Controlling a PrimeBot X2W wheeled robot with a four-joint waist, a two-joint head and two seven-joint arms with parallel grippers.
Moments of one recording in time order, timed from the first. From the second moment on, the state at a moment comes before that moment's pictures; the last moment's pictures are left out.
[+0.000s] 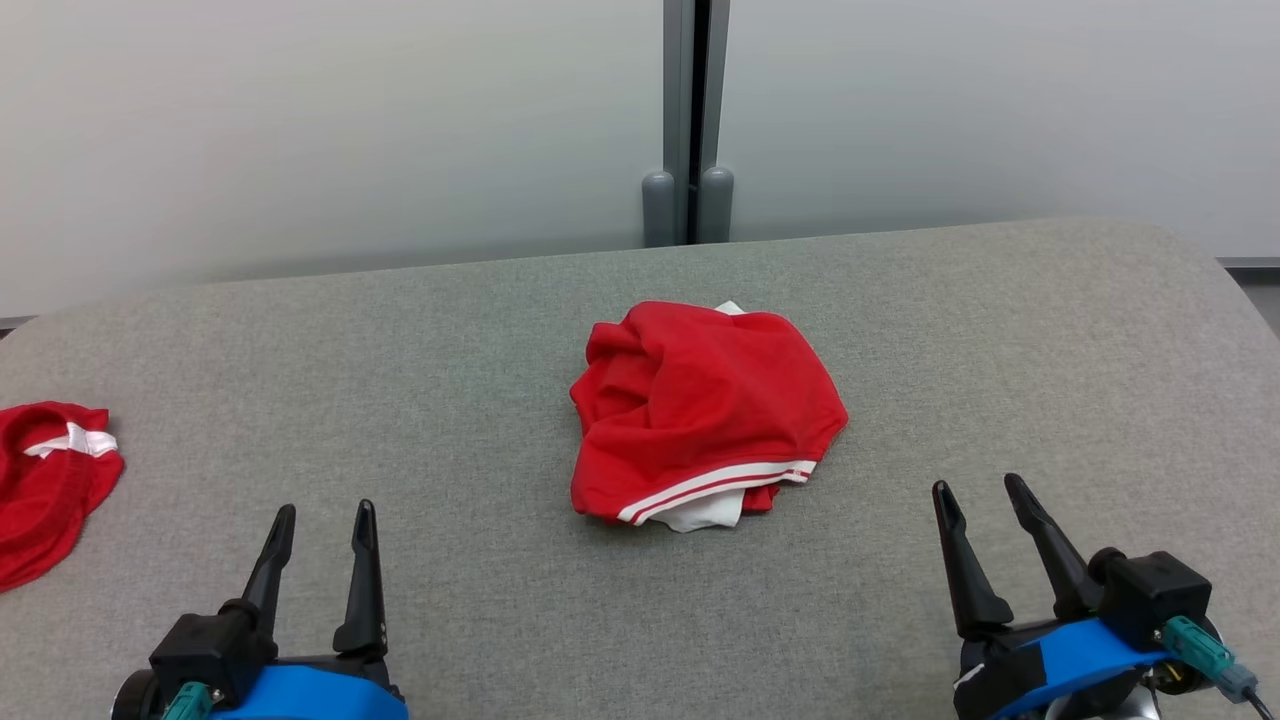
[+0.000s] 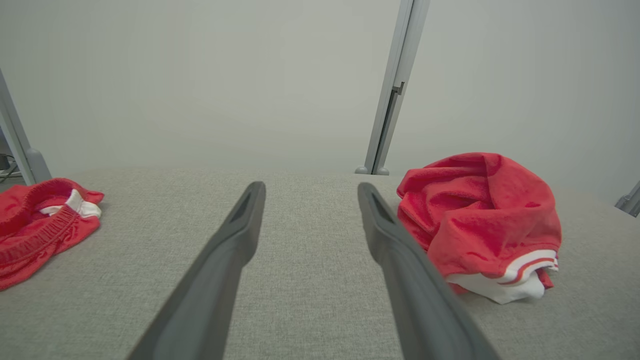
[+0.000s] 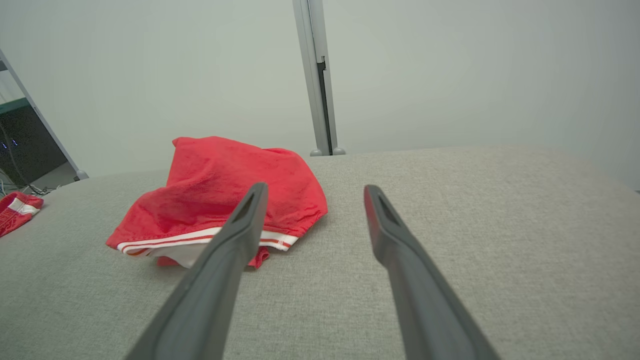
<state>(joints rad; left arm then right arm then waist) 0.00 0.30 -0.30 0.15 -0.49 0.11 -0.26 -0.02 -0.05 0.03 0.12 0.20 0.13 -0.12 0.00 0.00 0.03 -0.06</state>
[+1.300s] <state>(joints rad) -0.12 0.28 -0.36 0.16 -0.48 0.08 -0.24 -0.56 -0.05 0.45 0.67 -0.01 0.13 0.02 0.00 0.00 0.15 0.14</state>
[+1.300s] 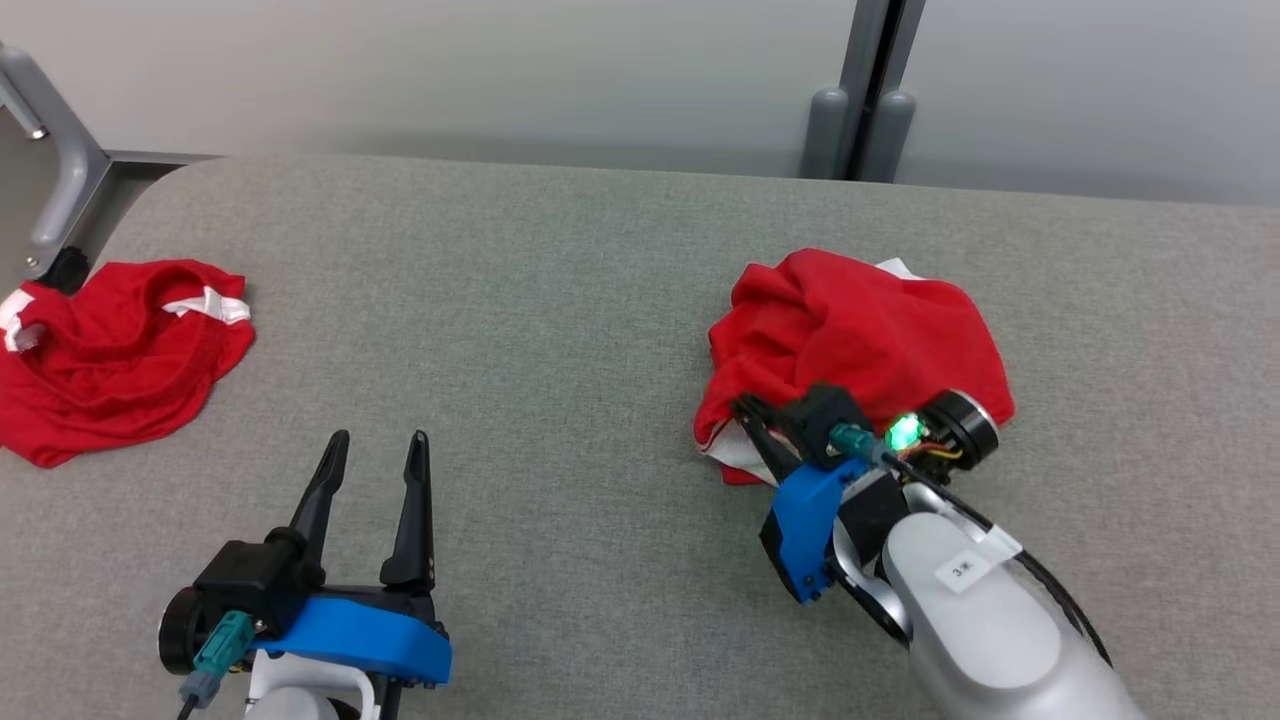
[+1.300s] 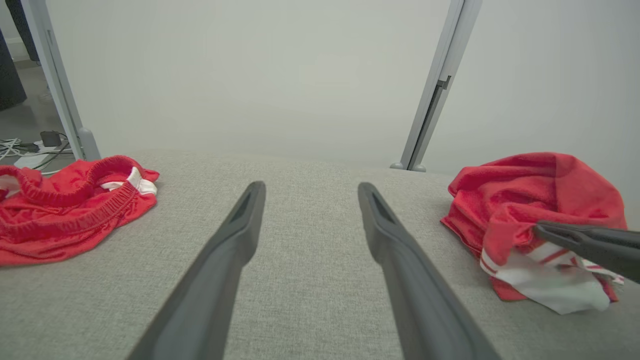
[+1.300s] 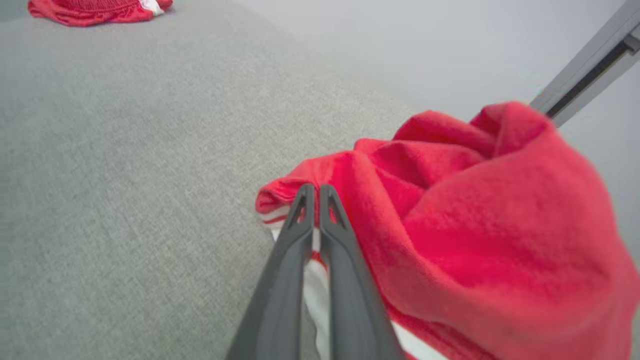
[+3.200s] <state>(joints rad) -0.14 0.30 -0.37 0.12 -0.47 0.10 -0.25 -0.62 -0.16 -0.11 0.59 0.06 0.13 -0.11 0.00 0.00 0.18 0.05</state>
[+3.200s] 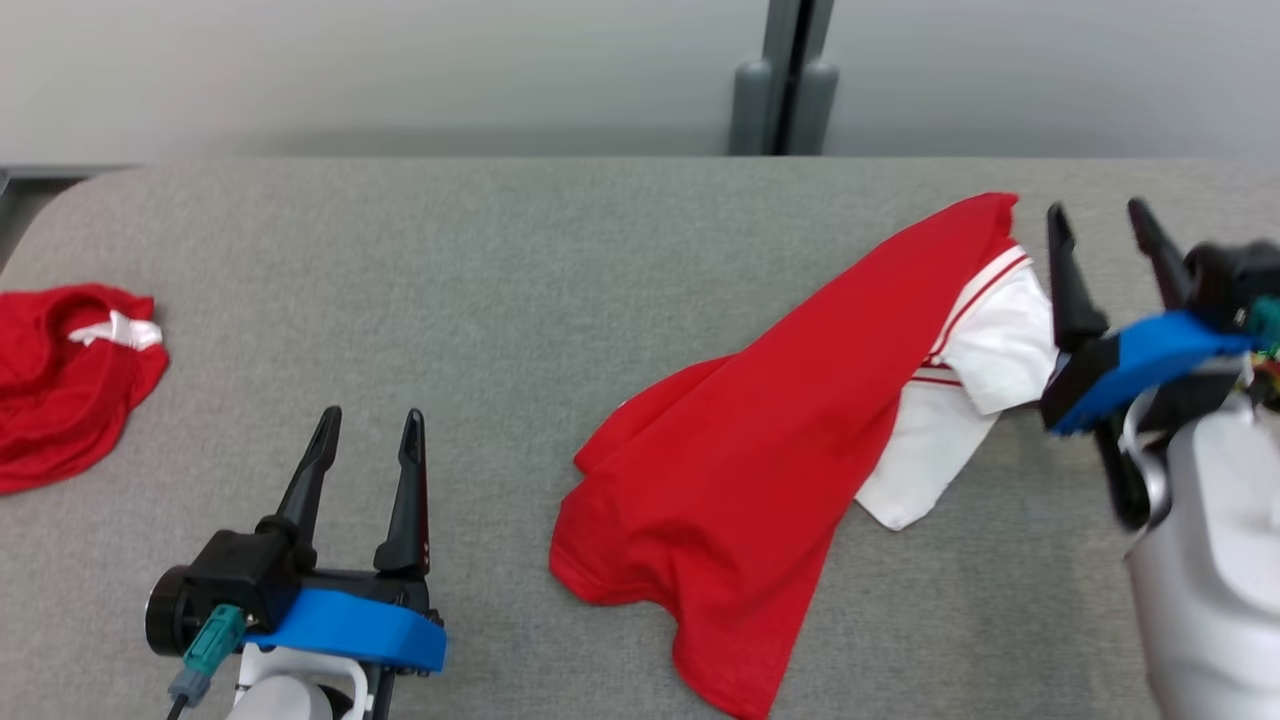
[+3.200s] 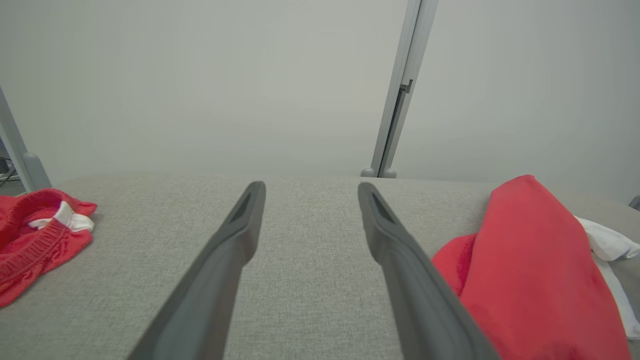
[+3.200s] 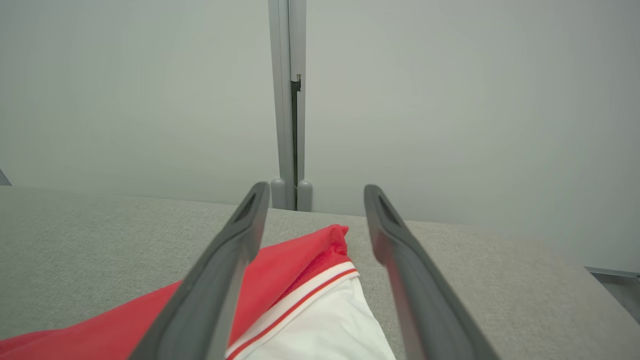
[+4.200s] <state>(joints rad) -0.12 0.31 -0.37 0.10 -0.48 0.10 -0.25 -0.41 -0.05 -0.10 0.61 0.12 0.13 0.28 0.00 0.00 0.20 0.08</state>
